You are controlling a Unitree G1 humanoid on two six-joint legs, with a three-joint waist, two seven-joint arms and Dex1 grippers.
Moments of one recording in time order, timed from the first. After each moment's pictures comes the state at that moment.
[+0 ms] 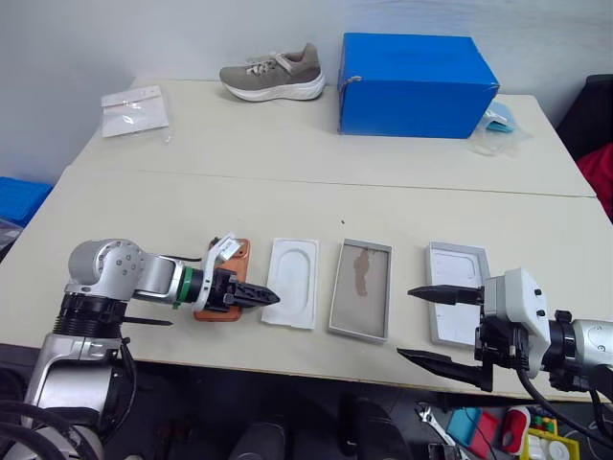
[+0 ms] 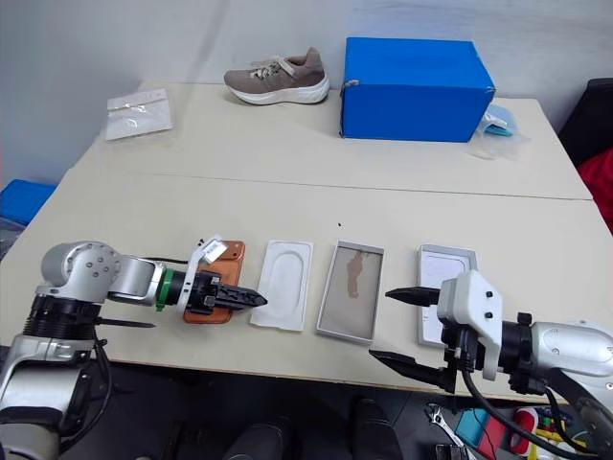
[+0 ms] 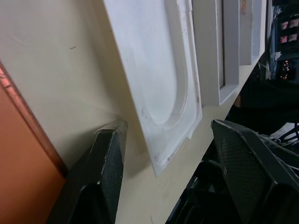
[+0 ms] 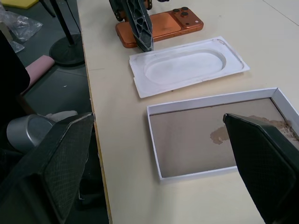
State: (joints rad) left arm -0.68 0.65 -0.03 0.20 -1.00 1.61 -0.52; right arm 0.20 -0.93 -0.39 -0.78 0.78 0.61 0.94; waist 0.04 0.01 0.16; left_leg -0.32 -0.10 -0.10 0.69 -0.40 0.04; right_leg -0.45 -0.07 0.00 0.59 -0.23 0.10
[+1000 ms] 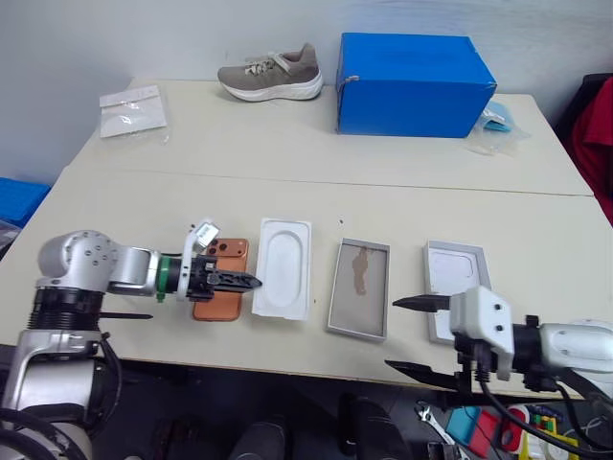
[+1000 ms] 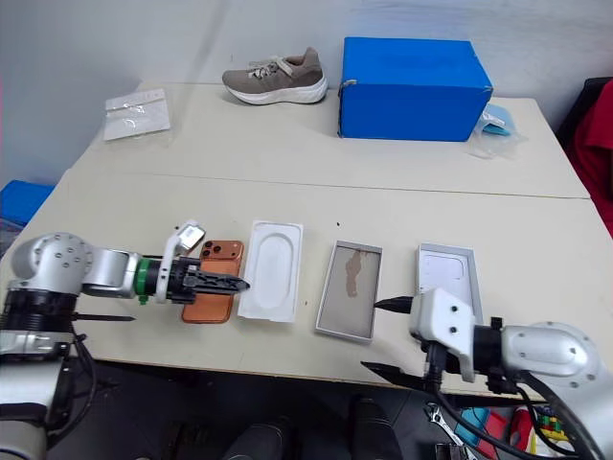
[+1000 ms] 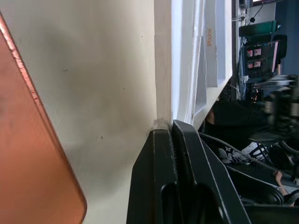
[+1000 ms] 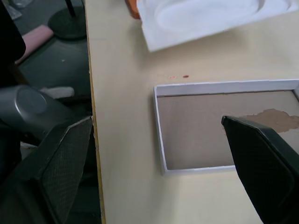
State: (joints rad) left arm -0.70 0.81 0.02 0.27 -1.11 1.61 -0.65; right arm 0.12 -0.95 -0.09 -0.72 0.47 0.47 0.95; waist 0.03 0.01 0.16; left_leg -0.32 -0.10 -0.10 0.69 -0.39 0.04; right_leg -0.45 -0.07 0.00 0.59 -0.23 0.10
